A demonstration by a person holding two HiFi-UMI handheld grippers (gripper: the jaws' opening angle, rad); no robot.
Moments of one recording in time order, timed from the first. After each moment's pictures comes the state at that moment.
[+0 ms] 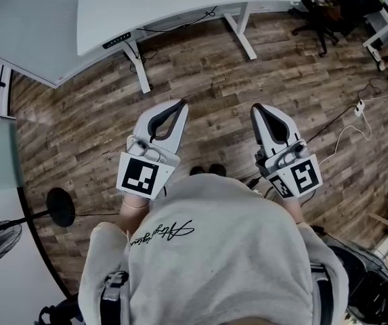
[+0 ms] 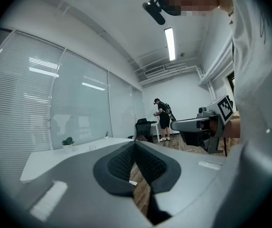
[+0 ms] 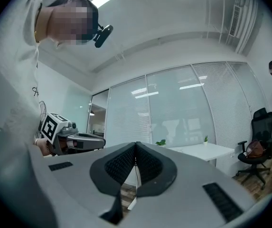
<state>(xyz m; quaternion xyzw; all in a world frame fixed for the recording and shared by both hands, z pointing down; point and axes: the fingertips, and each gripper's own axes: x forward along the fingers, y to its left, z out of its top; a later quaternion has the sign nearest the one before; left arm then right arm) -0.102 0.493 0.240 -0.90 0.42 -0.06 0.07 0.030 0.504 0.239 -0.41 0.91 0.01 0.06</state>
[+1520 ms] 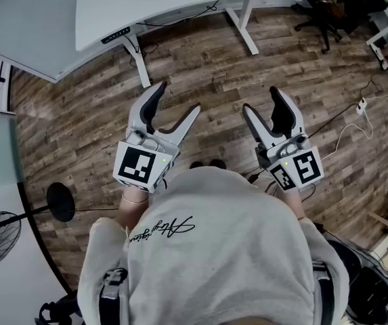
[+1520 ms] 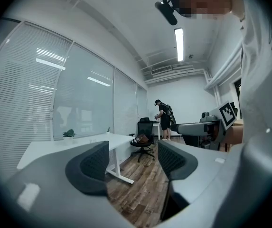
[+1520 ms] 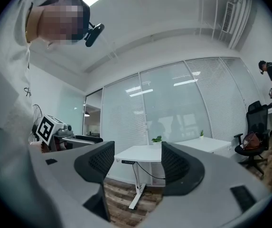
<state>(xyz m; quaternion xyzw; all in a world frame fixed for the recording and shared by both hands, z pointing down) -0.109 0.470 0.250 -0.90 0.43 -0.07 0.02 0.036 0.476 0.245 -0.43 0.90 -0.03 0.06</state>
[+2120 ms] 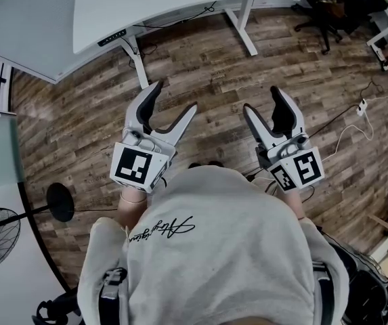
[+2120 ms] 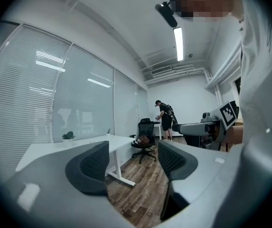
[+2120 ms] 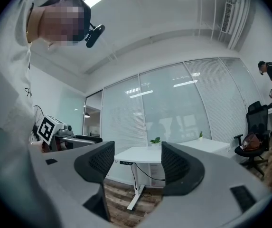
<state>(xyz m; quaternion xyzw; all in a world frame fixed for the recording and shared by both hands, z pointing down) -0.091 0.457 0.247 -0.90 0.43 -0.06 0.03 0.062 0.464 0.245 -0.43 0.90 -0.03 0.06</state>
